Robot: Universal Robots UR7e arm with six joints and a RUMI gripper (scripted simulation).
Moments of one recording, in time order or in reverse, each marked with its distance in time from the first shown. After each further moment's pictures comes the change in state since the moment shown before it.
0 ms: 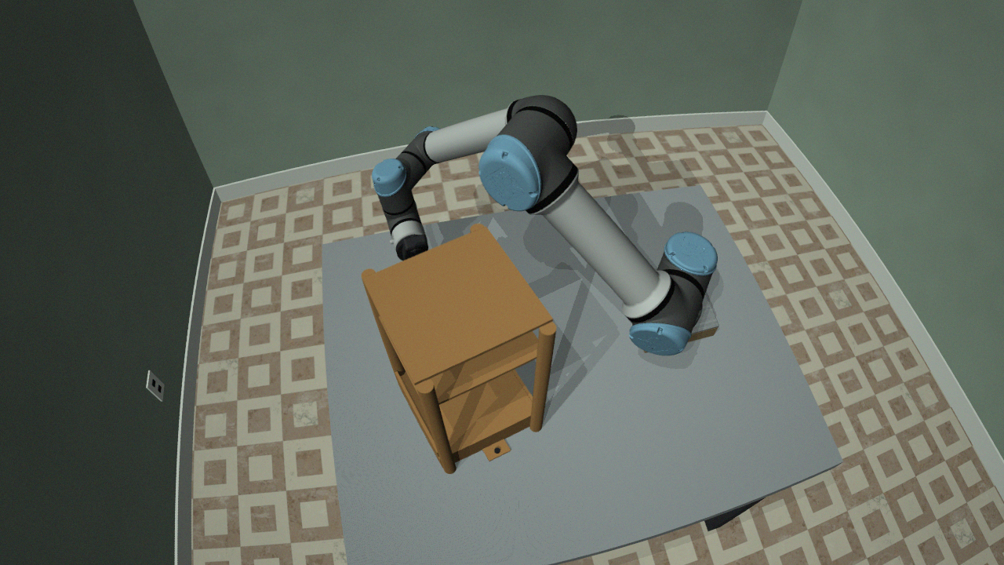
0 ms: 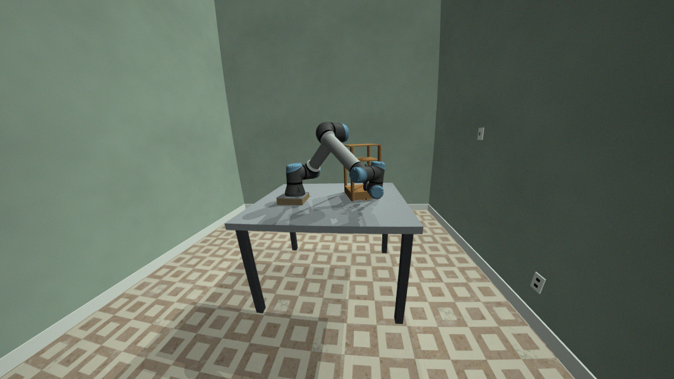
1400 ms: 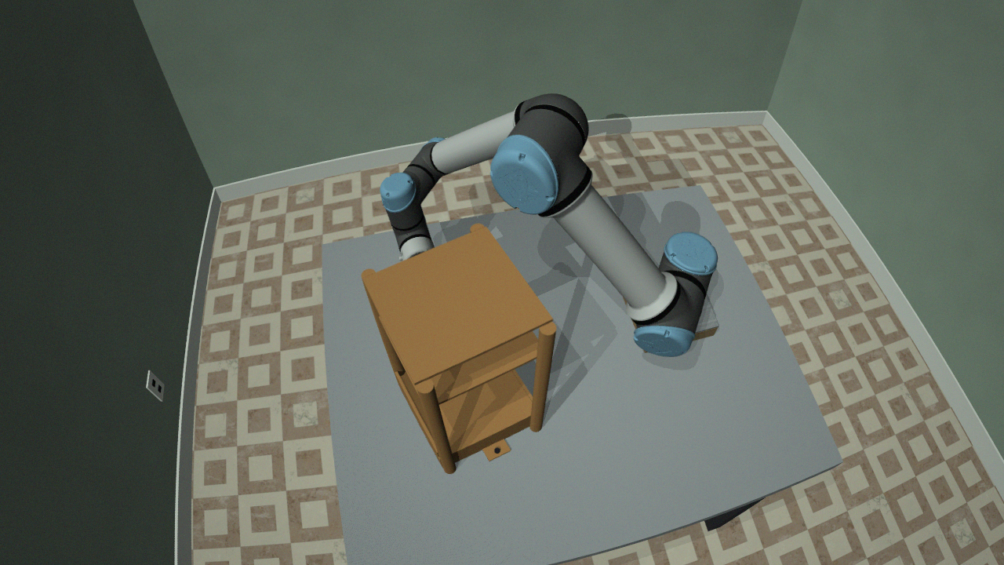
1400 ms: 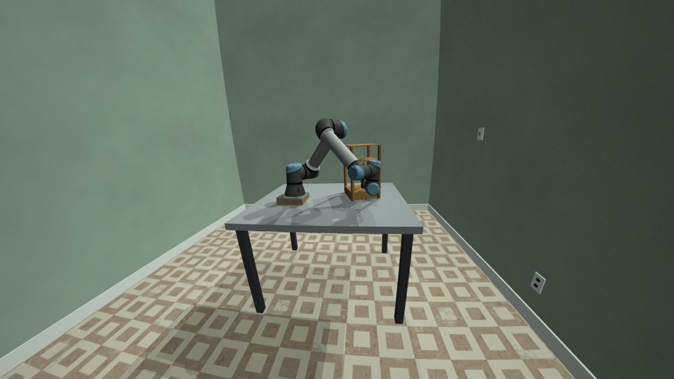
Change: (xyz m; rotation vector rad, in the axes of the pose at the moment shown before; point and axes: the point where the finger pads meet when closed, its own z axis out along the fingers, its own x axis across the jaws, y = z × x) arm -0.009 0.001 0.055 -0.003 0.003 -0.002
